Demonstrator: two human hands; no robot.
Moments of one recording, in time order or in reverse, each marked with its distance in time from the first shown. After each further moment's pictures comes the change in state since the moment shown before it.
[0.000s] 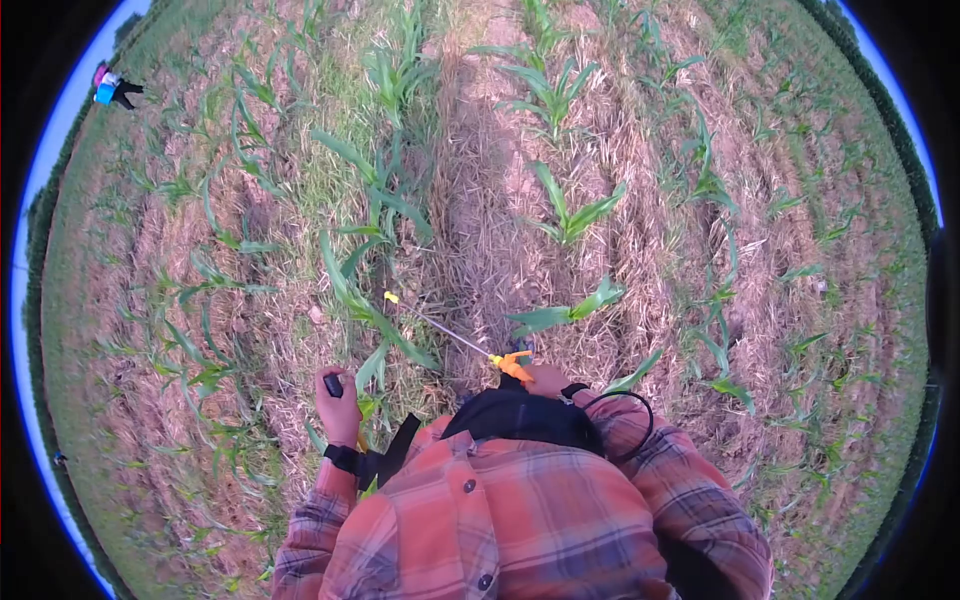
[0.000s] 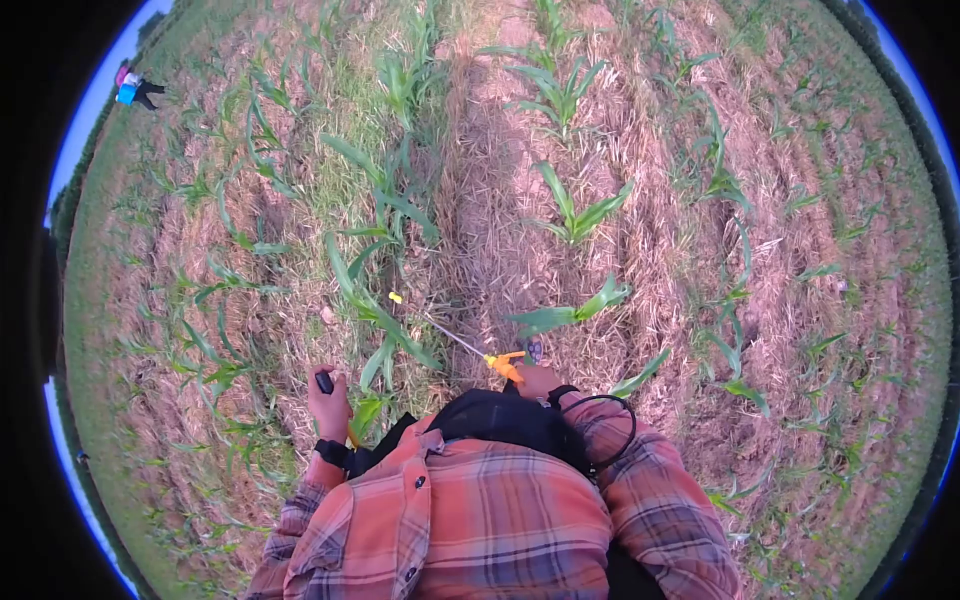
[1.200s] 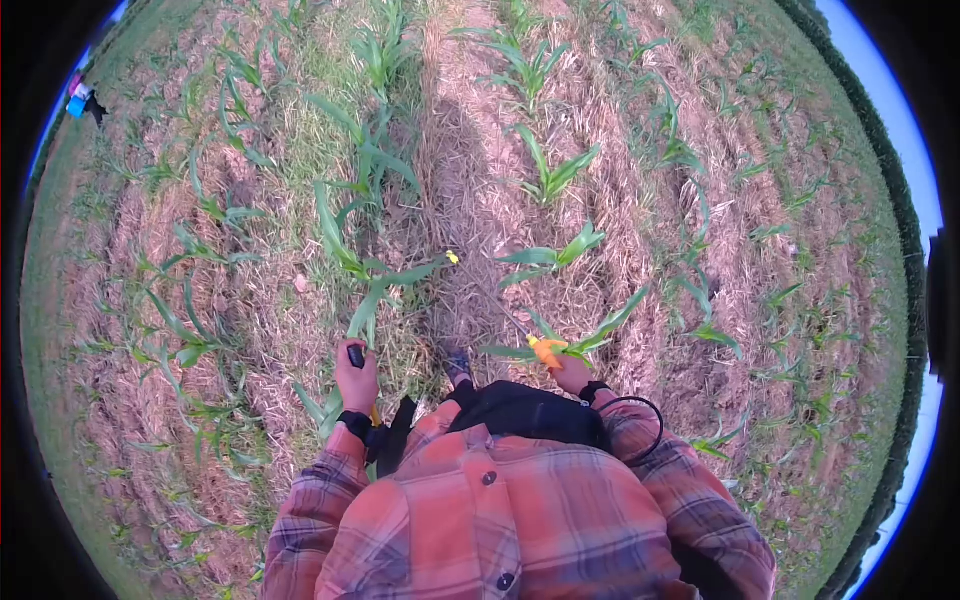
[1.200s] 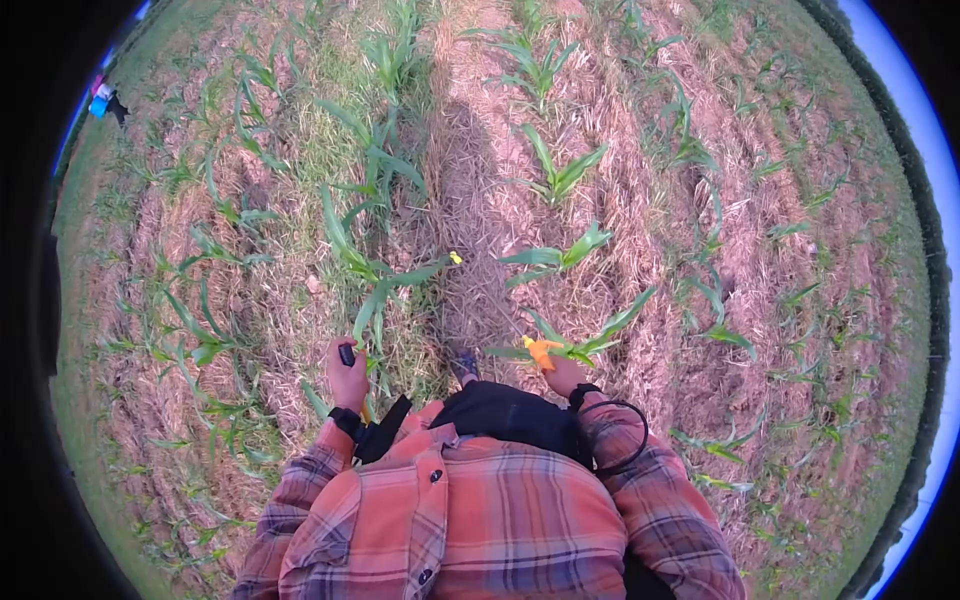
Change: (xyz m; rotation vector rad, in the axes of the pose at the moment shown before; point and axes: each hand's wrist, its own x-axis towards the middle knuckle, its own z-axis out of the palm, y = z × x) left_hand -0.059 -0.082 -0.039 -0.018 -0.167 0.117; right_hand -0.139 -0.020 0.087 0.088 0.164 0.285
